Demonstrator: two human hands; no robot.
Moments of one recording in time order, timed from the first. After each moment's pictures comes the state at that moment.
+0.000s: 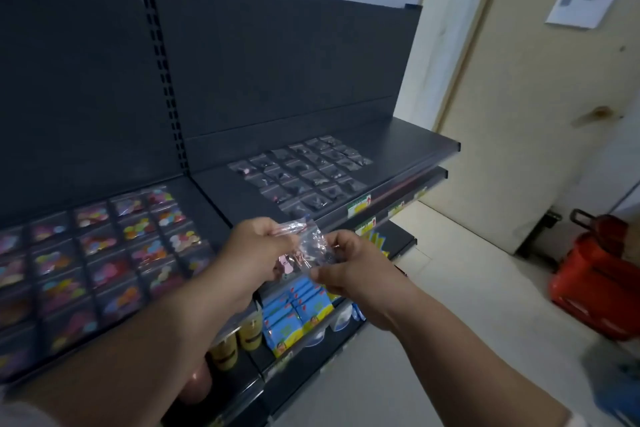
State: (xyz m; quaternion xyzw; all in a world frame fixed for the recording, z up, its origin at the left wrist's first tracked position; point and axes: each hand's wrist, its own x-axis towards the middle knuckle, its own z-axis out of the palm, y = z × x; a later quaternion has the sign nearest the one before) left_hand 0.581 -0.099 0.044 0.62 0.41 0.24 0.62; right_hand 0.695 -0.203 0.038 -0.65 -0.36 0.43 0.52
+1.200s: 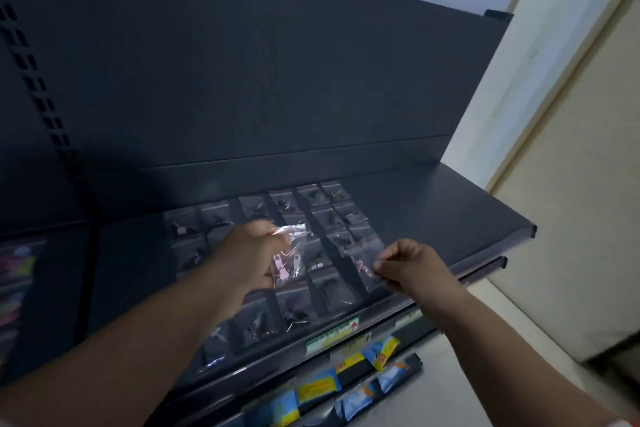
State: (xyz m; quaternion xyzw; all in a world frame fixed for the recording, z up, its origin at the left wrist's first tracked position) left_hand 0.814 0.061 0.038 0.52 0.48 0.28 0.64; right_hand 1.037 -0.015 0.012 -0.73 -0.37 0.36 0.44
